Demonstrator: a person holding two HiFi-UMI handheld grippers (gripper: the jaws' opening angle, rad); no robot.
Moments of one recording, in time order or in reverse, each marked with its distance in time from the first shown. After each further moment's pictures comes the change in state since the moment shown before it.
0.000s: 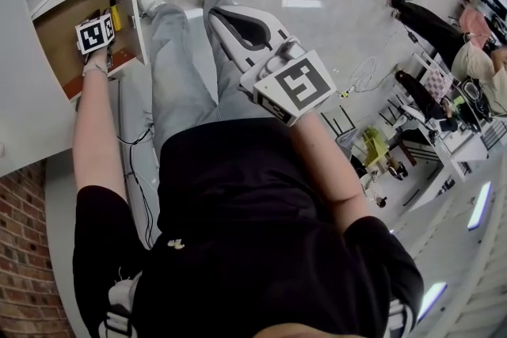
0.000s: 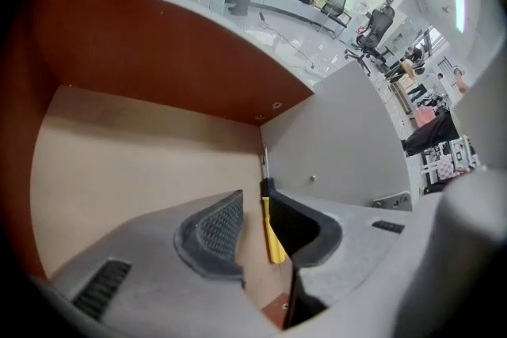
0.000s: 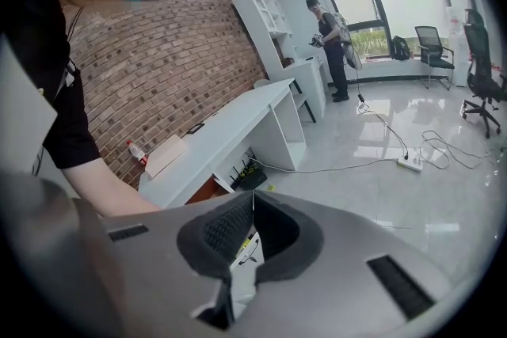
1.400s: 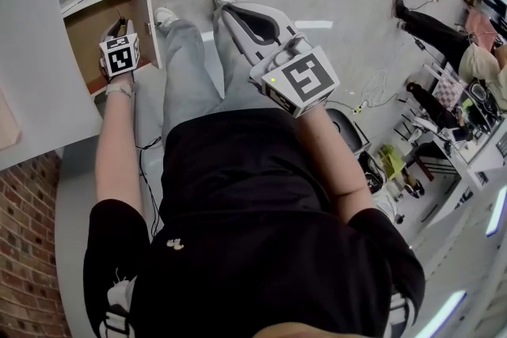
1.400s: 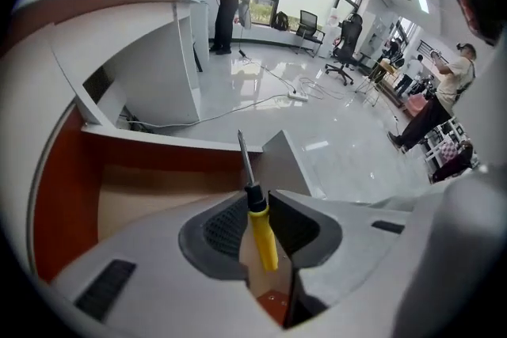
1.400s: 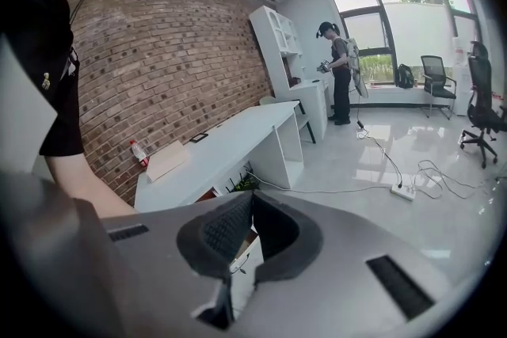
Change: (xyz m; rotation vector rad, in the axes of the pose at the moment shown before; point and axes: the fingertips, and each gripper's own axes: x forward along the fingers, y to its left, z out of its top) left arm -0.103 -0.051 0.033 0.150 -0.196 0.029; right arm -0.041 0.017 0.044 -0.127 -0.106 -0.026
